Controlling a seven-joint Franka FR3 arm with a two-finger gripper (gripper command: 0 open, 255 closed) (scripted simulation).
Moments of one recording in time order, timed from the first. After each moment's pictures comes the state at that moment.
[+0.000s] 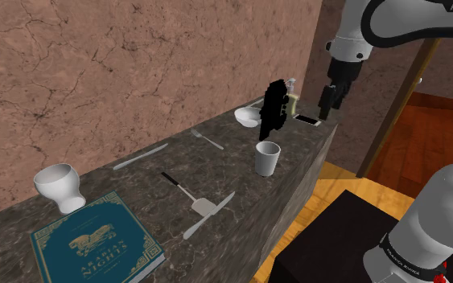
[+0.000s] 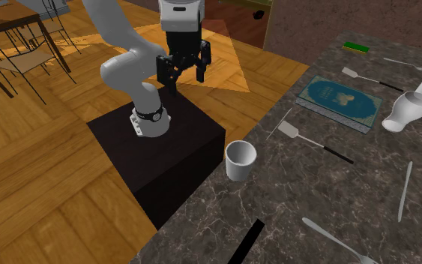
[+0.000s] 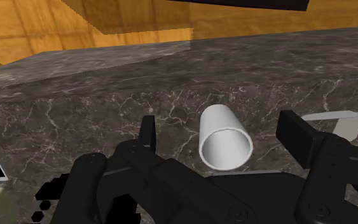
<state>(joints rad) 0.02 -0.74 0.01 -2.36 -0.05 1.66 -0.07</state>
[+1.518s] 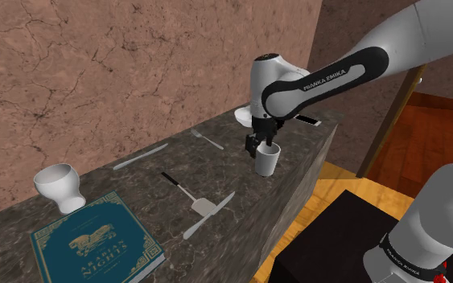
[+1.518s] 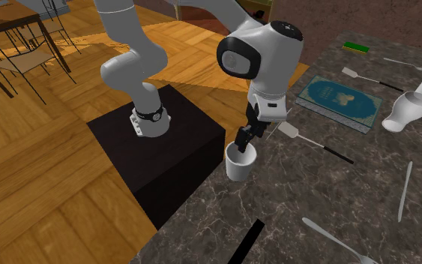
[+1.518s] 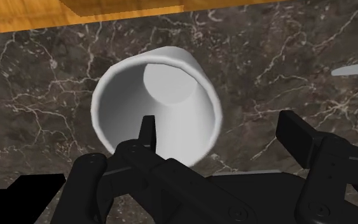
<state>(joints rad) 0.05 -0.09 0.21 -2.27 -0.10 2.15 0.24</state>
